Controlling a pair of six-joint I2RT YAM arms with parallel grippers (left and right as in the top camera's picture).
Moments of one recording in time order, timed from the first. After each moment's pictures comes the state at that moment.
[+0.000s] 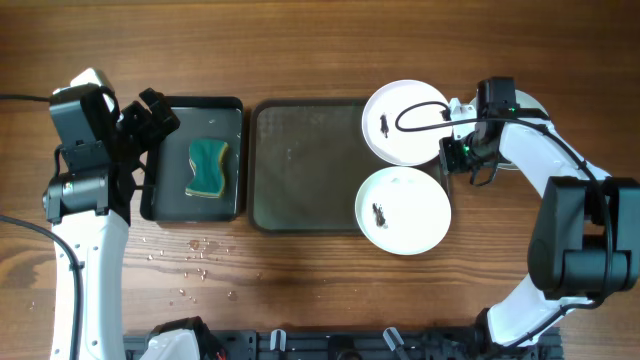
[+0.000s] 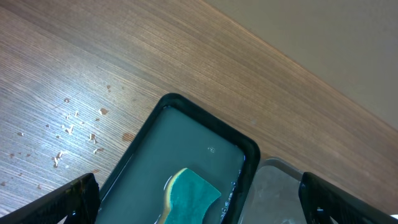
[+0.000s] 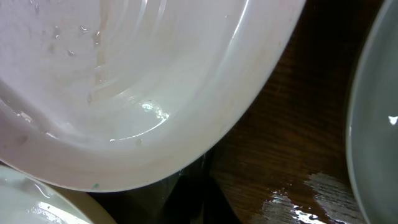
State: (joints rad) left arm 0.20 1.23 1.06 -0.55 0.02 -0.40; right arm -0.02 1.86 1.12 -0.67 -0.20 -0.19
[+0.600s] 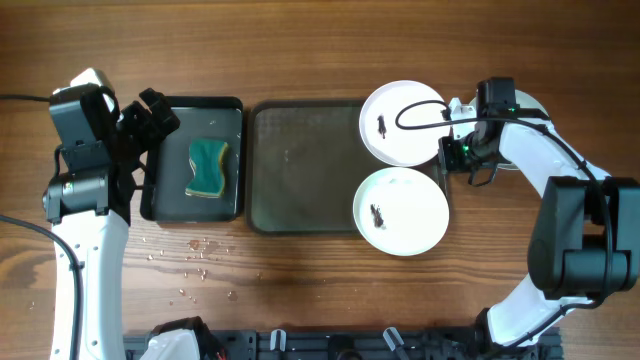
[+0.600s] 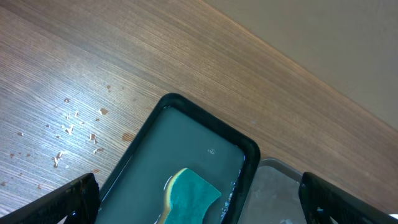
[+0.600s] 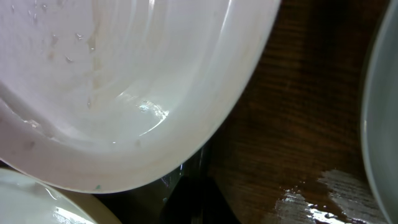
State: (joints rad) left arm 0.20 1.23 1.06 -0.55 0.02 -0.40; right arm -0.02 1.86 1.12 -0.67 -0.23 -0.13
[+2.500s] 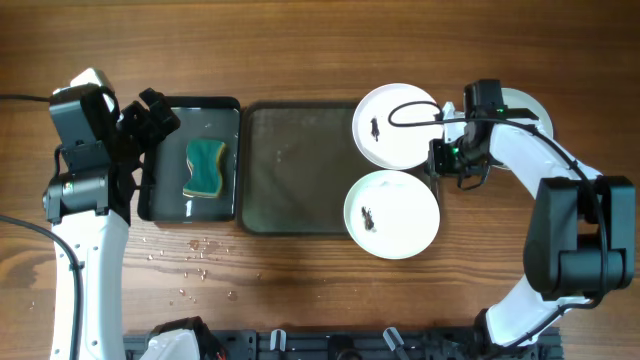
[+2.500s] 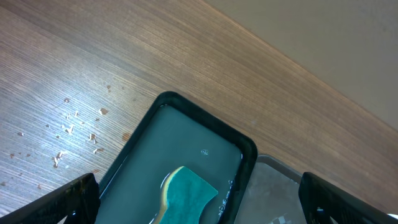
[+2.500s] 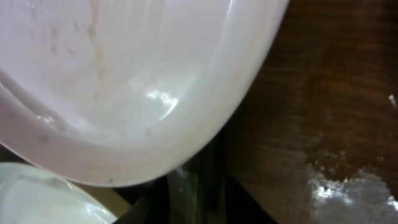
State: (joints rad) left arm 0.20 1.23 1.06 -0.55 0.02 -0.40; right arm 0.03 1.86 1.12 -0.74 -0.26 0.00
